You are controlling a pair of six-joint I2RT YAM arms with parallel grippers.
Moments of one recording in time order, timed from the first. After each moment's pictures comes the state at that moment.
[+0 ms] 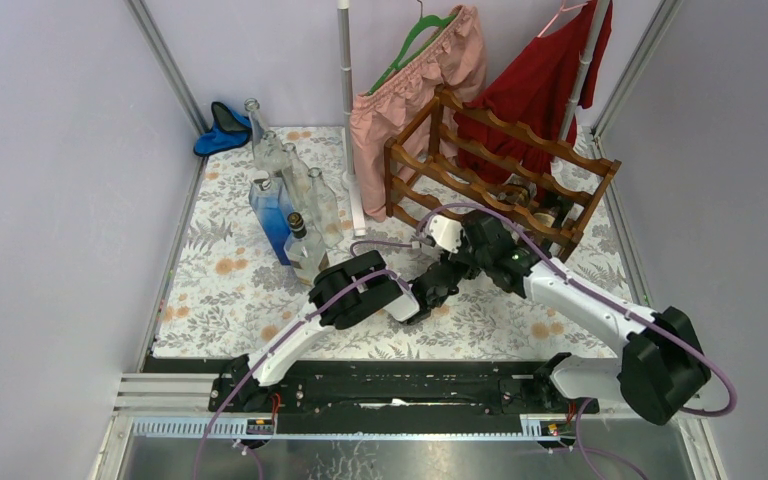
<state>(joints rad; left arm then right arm) -1.02 2.48 1.25 1.27 -0.43 -1.56 0.63 1.24 0.81 -0.39 0.24 -0.74</state>
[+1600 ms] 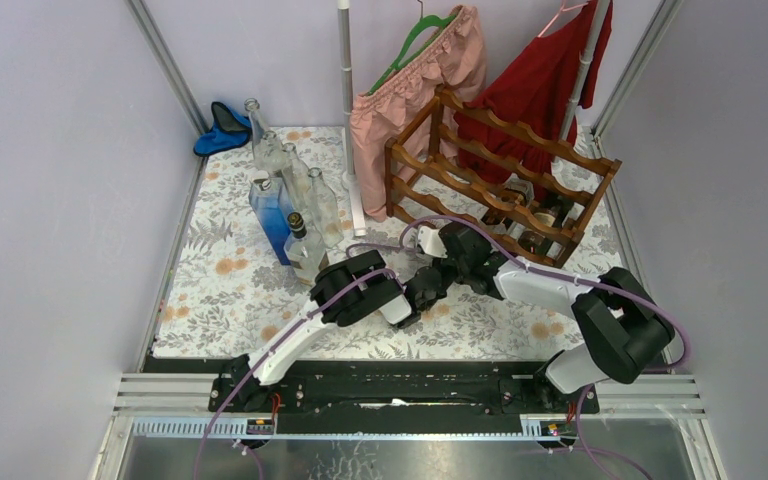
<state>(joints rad) -1.00 2.51 1.17 1.40 -0.33 -1.58 0.68 1.49 0.72 -0.06 0.52 -0.86</state>
